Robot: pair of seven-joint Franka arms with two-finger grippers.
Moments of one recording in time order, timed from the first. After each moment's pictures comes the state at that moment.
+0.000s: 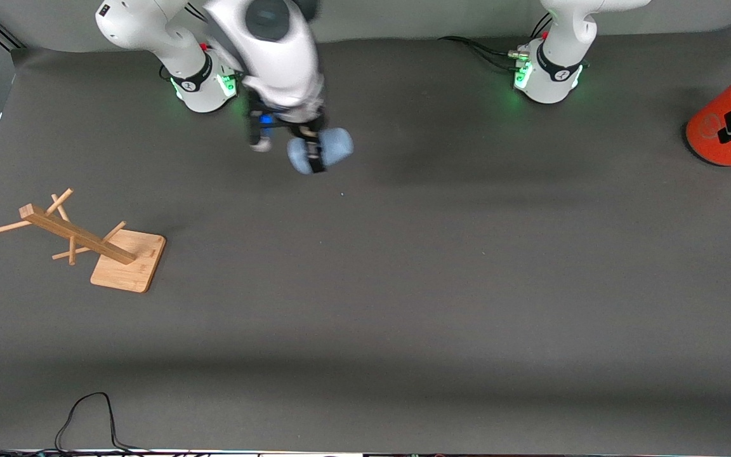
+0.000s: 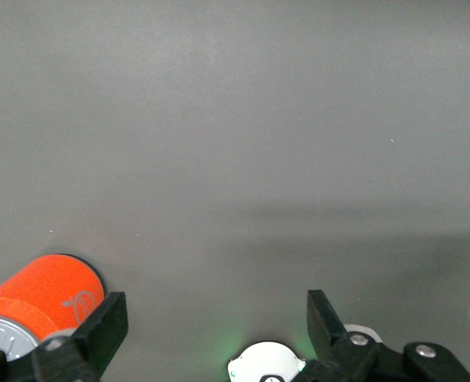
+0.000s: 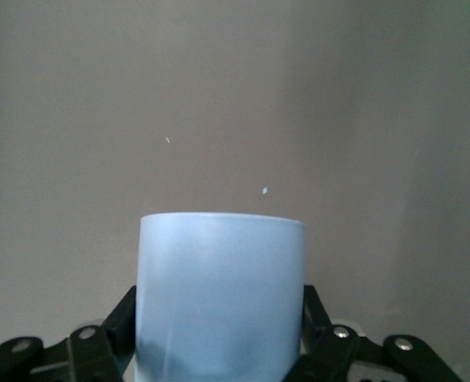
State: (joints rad) left arm 0.00 -0.08 0.12 -1.58 0.03 1.41 0.11; right arm 0.99 0.26 -0.16 -1.71 0.05 1.93 2.34
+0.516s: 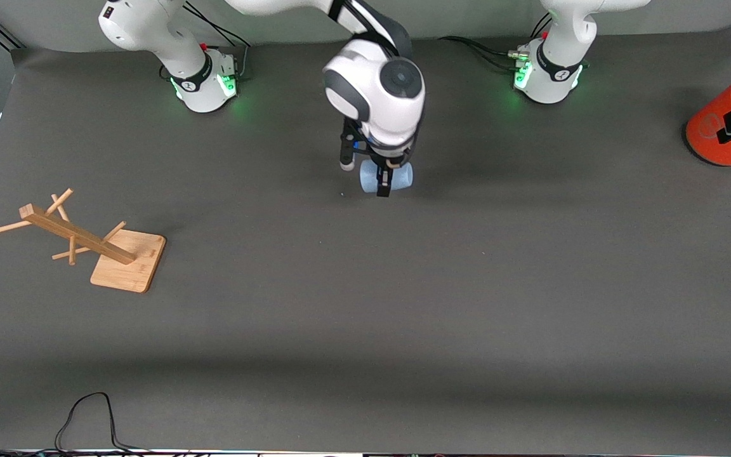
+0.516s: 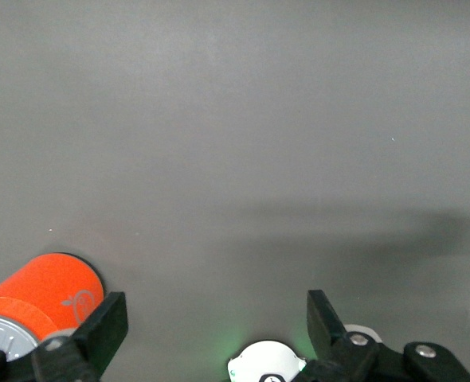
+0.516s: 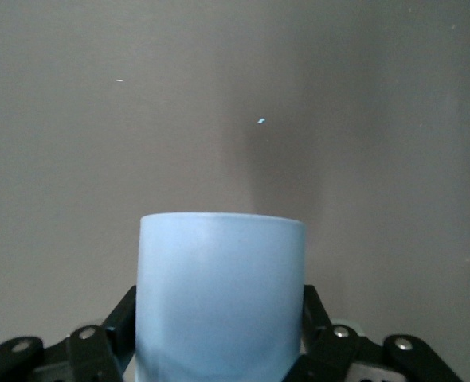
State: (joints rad) left arm 0.00 -0.08 0.12 -1.58 0.03 1.41 0.11; right arm 1.07 0.65 -0.16 -1.41 0.05 1.92 2.63
